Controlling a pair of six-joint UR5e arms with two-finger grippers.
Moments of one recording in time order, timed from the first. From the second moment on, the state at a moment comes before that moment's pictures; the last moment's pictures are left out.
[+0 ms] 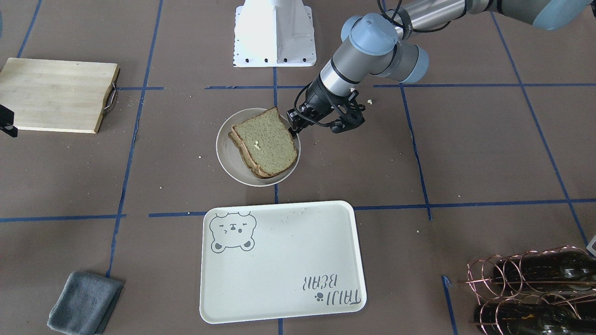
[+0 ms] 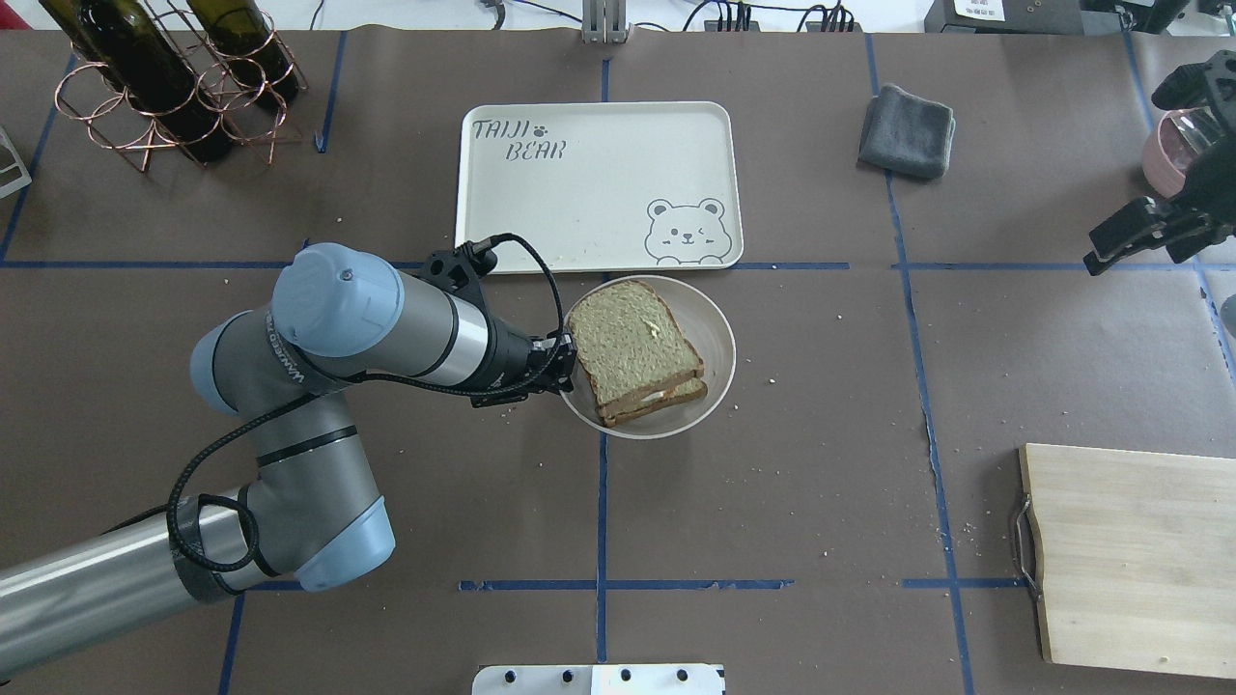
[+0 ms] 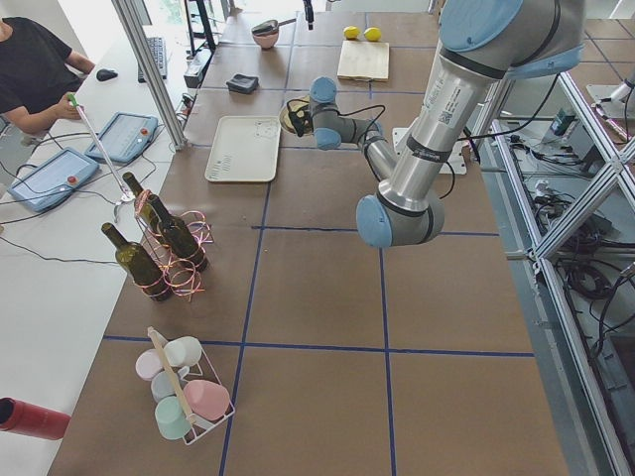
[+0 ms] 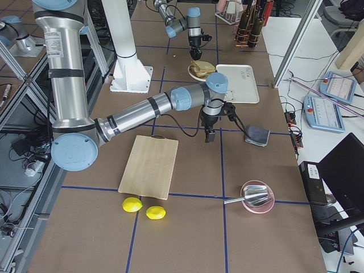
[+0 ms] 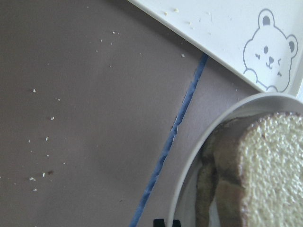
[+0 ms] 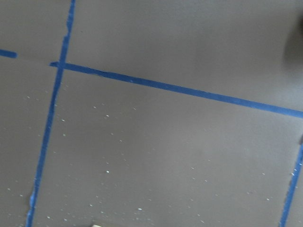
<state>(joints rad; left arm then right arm) -0.57 -2.18 -1.61 -2.19 -1.97 -1.94 1.27 -1.53 1.93 -1.74 2.30 0.17</state>
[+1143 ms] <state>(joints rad) -0.68 -2.44 -1.09 -2.27 -1.82 -2.07 1.46 -1.67 1.90 -1.73 2.34 -0.01</state>
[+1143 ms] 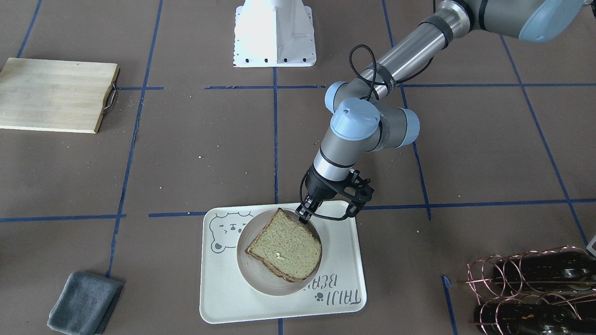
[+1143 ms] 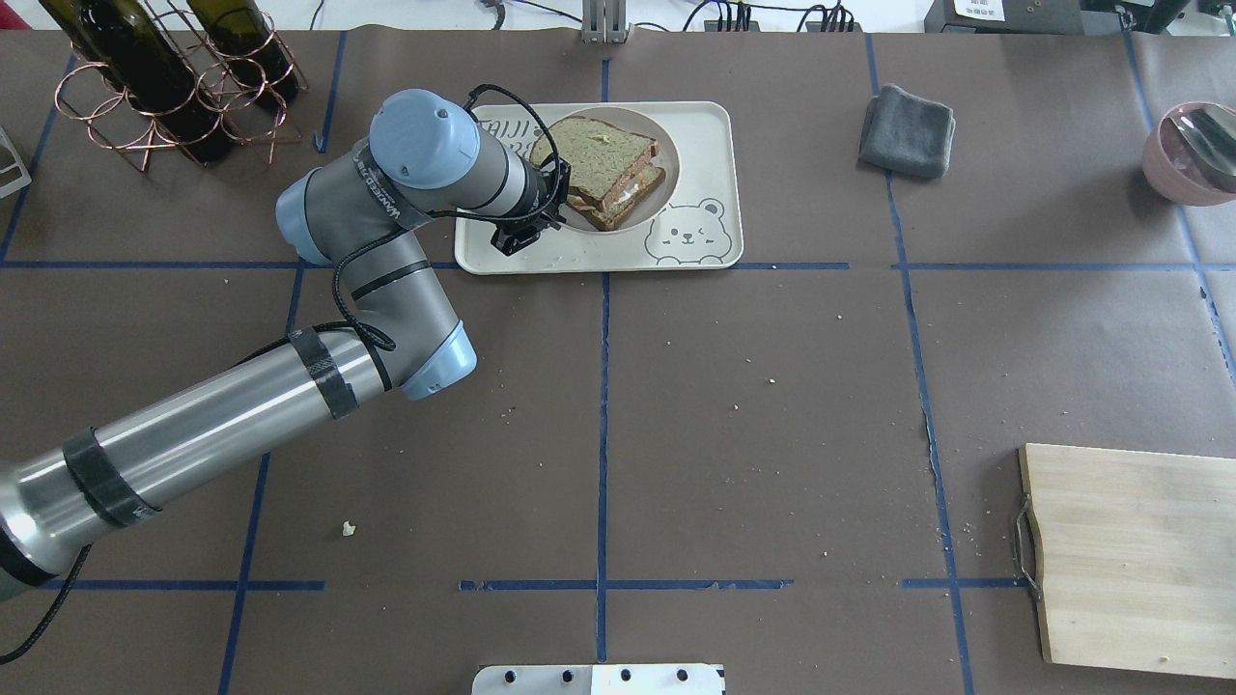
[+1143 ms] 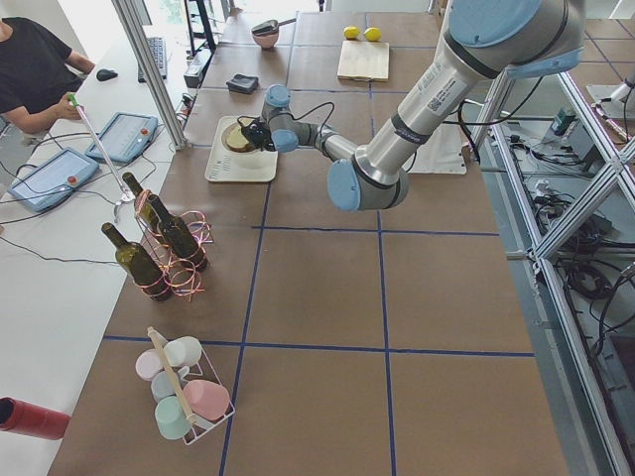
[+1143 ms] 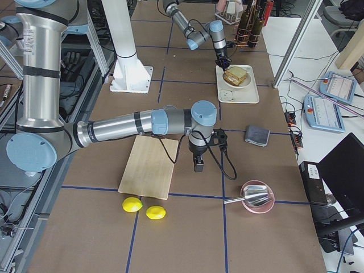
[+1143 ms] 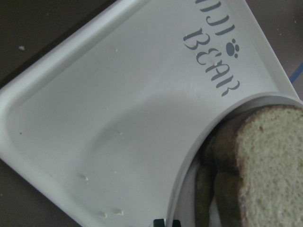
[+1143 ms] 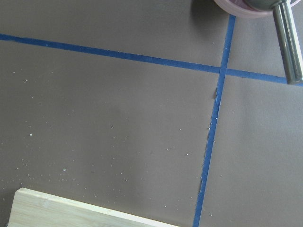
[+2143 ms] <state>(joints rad) -0.70 -2.32 -1.28 -2.25 -1.84 -1.93 1.46 -1.66 1.90 -1.73 2.34 -0.01</state>
